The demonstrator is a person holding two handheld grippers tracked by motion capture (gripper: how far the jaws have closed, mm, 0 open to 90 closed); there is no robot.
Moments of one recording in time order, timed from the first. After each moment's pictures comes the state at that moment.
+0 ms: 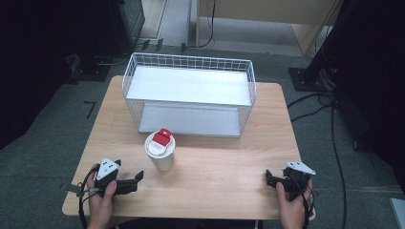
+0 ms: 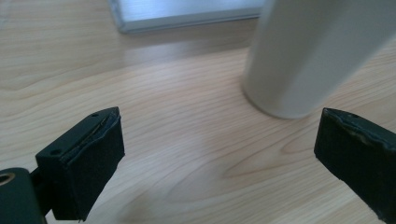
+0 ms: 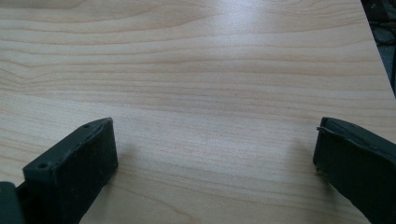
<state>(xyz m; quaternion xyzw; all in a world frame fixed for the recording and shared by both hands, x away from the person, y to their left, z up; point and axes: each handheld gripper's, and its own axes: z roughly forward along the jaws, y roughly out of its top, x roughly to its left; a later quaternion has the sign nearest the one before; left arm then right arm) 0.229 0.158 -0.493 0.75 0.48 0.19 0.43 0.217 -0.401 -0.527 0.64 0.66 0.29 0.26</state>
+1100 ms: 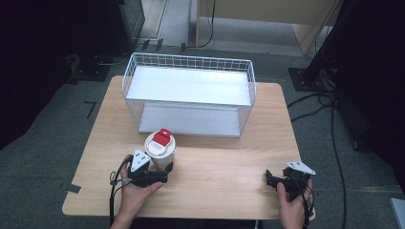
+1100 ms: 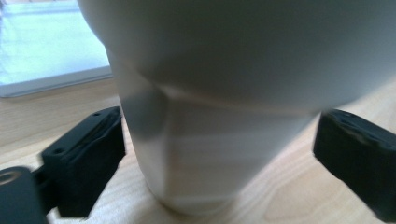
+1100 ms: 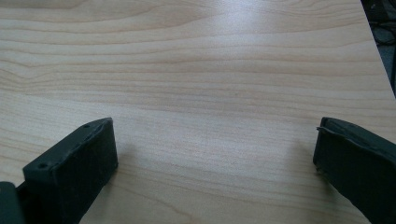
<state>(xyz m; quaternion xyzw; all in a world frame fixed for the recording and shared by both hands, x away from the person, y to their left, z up) 0.254 0.079 -0.496 0.74 0.45 0.19 0.47 0.217 -0.401 -0.527 0.64 0.66 0.29 0.26</state>
